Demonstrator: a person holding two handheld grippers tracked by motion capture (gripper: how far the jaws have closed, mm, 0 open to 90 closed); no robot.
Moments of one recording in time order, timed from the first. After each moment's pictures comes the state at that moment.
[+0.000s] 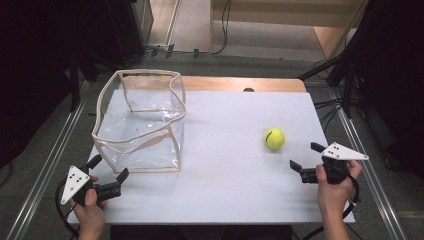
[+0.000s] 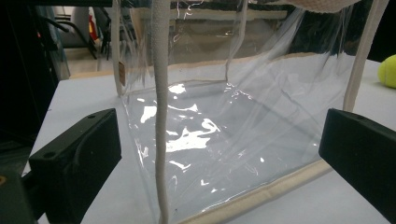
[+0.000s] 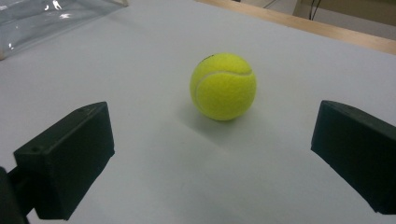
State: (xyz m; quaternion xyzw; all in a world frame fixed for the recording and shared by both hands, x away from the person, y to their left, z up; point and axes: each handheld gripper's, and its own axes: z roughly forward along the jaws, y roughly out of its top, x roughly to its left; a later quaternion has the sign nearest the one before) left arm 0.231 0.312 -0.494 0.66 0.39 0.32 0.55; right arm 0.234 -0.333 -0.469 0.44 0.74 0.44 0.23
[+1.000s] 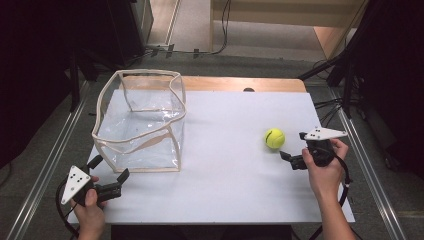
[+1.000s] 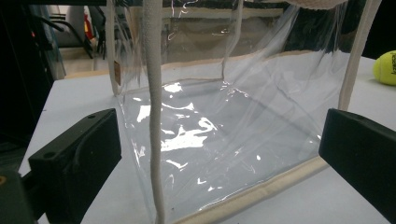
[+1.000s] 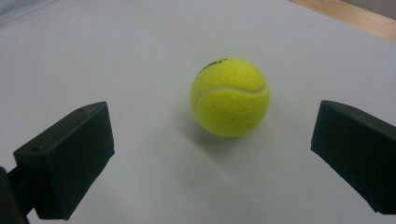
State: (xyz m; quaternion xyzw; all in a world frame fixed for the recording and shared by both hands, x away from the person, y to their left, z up) left arm 0.231 0.312 -0.494 0.67 0.39 0.31 0.55; right arm 0.280 -0.313 -0.456 0.42 0.80 0.38 0.20
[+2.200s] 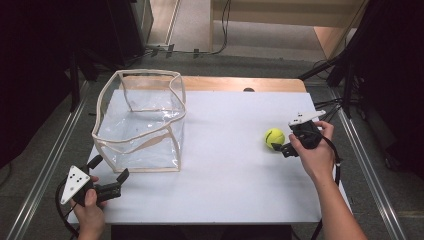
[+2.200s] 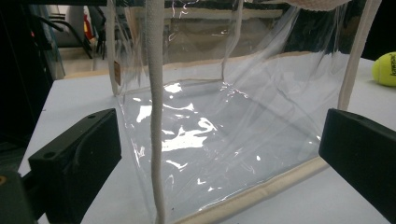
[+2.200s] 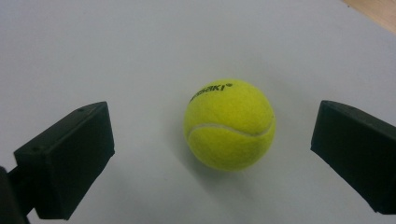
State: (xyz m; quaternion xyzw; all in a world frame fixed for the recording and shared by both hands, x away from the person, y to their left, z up) left arm 0.232 0.312 -0.494 0.67 0.39 0.31 0.55; right arm 0.328 -0.292 -0.442 0.39 0.85 0.31 0.16
